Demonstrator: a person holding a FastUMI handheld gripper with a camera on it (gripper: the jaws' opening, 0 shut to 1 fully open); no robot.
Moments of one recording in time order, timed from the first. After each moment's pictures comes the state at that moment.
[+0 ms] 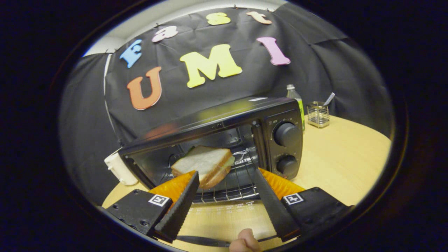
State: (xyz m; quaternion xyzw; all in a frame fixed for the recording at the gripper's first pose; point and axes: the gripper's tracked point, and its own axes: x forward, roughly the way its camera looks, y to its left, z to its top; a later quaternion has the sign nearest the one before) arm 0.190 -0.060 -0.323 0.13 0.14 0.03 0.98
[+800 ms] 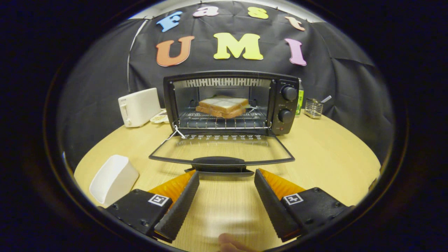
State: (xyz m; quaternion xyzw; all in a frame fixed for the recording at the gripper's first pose) arm 0.065 -0.017 -0.398 -0.02 0.24 0.03 0.97
